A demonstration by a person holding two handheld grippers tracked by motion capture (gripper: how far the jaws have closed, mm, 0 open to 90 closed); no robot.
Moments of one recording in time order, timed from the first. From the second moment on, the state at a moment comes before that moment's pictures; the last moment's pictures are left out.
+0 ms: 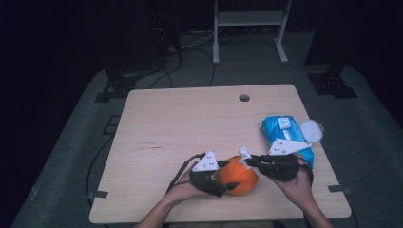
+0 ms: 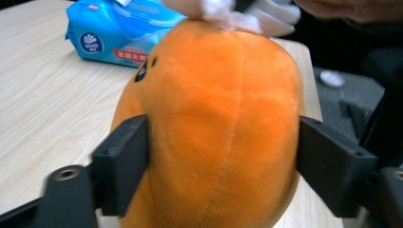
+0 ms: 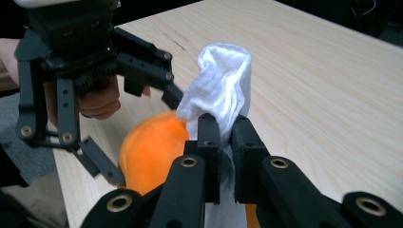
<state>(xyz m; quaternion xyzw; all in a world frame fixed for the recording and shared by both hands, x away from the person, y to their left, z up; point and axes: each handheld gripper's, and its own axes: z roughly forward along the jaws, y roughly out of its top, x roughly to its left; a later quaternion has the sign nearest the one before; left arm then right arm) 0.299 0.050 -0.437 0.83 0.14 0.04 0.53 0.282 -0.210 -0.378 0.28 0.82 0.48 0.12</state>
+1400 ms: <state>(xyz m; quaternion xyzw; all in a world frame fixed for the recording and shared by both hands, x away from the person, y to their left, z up) 0.291 0.042 -0.438 0.84 0.14 0.06 0.53 0.285 -0.212 -0.378 0.29 0.83 0.48 0.08</state>
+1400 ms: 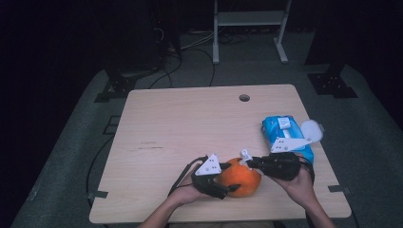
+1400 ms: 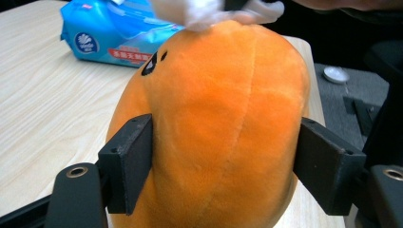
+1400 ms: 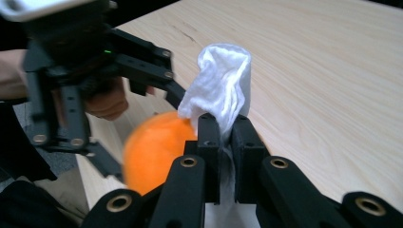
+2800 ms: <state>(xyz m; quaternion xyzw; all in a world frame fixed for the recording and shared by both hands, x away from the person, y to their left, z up) 0.308 0.061 -0.444 0.81 0.19 0.03 0.55 0.287 -0.227 -0.386 0.31 0.82 0.46 0.11</state>
